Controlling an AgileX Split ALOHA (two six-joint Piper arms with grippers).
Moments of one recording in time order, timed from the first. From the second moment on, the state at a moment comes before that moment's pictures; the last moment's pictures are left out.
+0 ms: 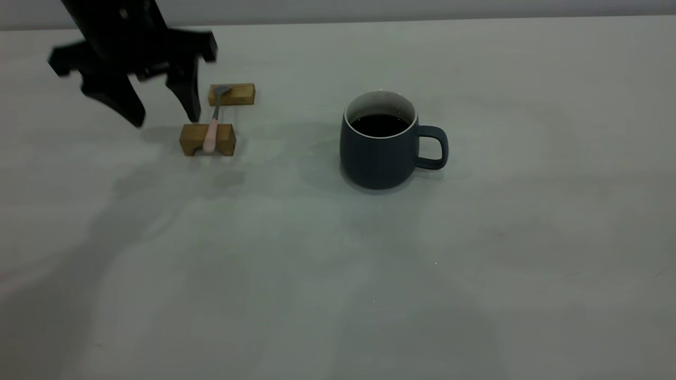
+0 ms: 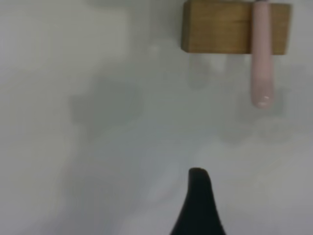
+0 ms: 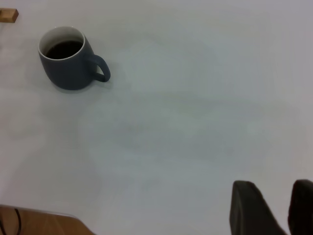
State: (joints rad) left arm -0.27 2.15 -1.27 -0.01 0.50 -0.32; right arm 0.01 0.02 -0.49 0.10 1.16 -0.14
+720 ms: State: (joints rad) left arm -0.28 2.40 -1.46 -0.06 0.45 -0.31; right arm 0.01 0.02 -0.49 0.10 1.16 -0.14
